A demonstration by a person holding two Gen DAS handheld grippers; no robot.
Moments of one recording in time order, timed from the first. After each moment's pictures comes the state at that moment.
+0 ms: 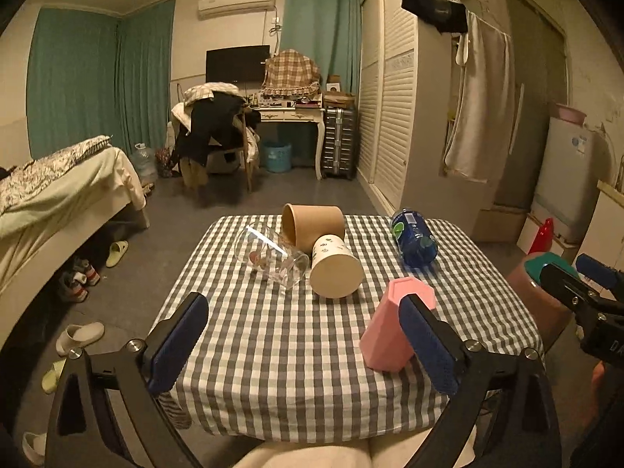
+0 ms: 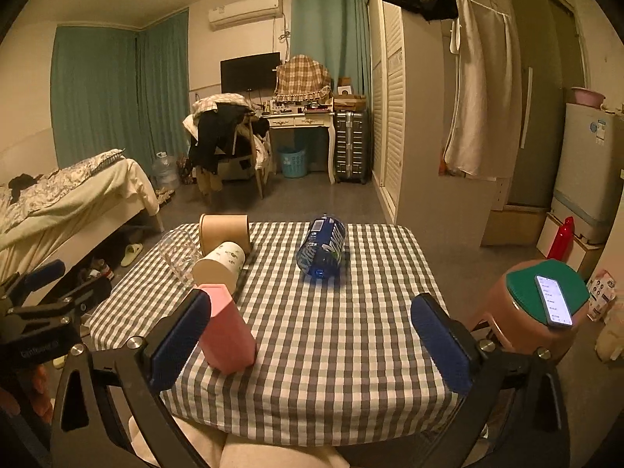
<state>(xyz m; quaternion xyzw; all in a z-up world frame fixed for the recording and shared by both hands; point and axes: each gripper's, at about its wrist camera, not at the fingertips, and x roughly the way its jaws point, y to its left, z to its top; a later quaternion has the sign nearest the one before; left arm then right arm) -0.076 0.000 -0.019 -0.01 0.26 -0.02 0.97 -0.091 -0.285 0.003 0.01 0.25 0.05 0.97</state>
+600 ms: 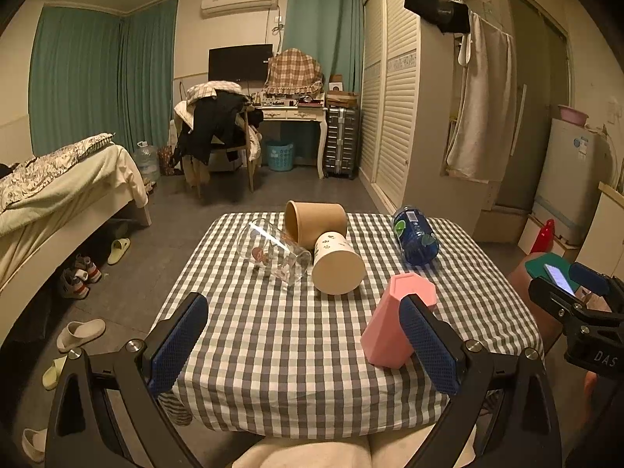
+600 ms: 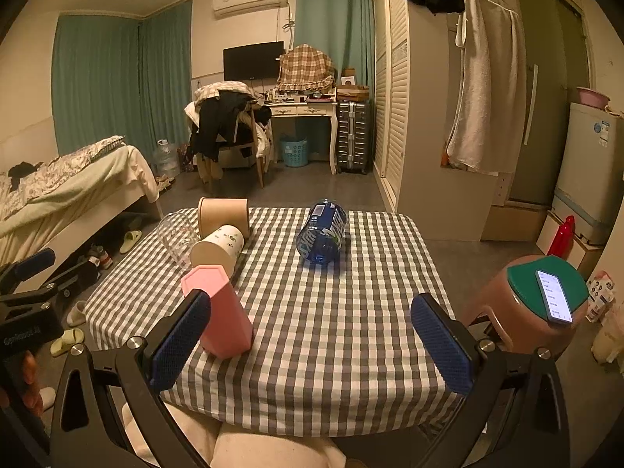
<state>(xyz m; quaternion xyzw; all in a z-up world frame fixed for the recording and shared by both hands) -0.079 0.001 -0.019 -0.01 0.26 -0.02 0.97 -0.087 -0.285 -0.009 0.00 0.27 0.05 0.96</state>
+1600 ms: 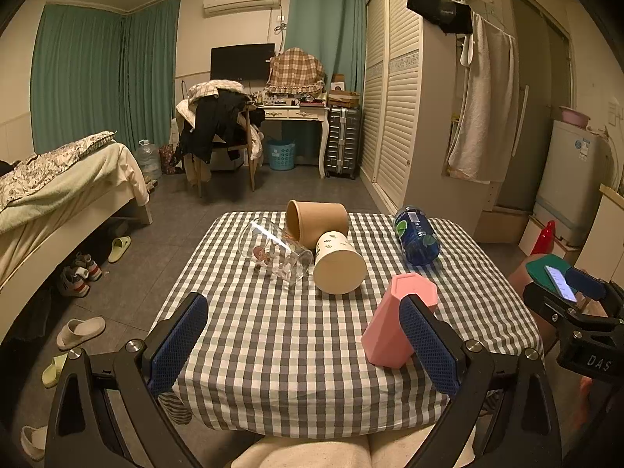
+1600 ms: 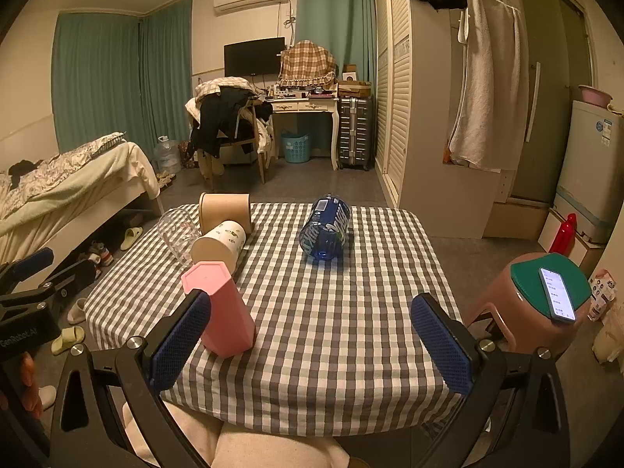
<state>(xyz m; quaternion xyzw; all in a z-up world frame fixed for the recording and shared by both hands) -0.079 0.002 -0.019 -0.02 0.26 -0.01 0.97 -0.083 -0.279 -0.014 0.00 0.28 0.05 0.96</state>
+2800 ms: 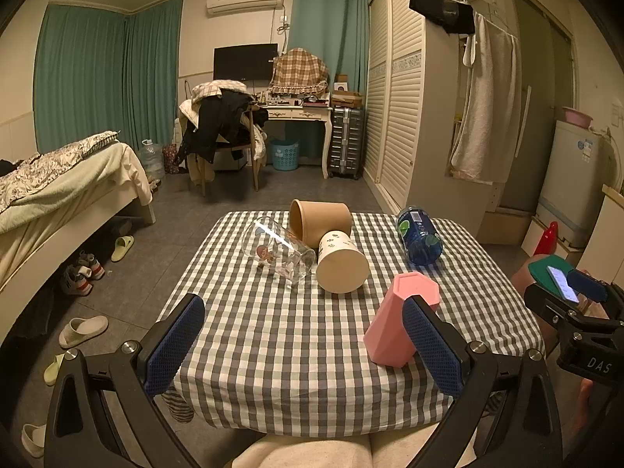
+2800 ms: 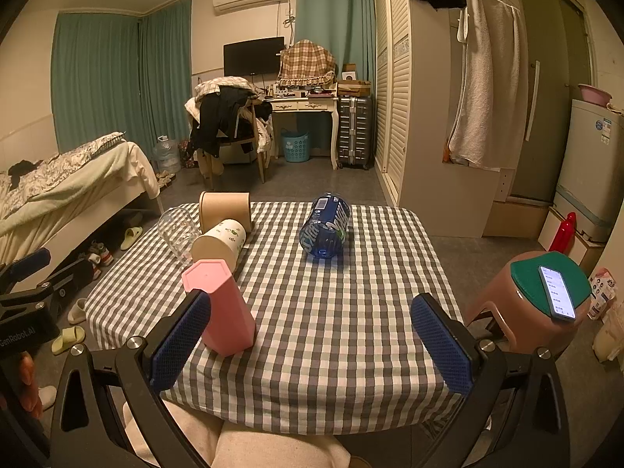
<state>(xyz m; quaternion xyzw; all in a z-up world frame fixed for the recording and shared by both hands) -0.083 0.001 -0.020 -0.01 0.26 -0.01 0.97 -0.083 -0.279 -0.015 0.00 0.28 0.05 0.96</state>
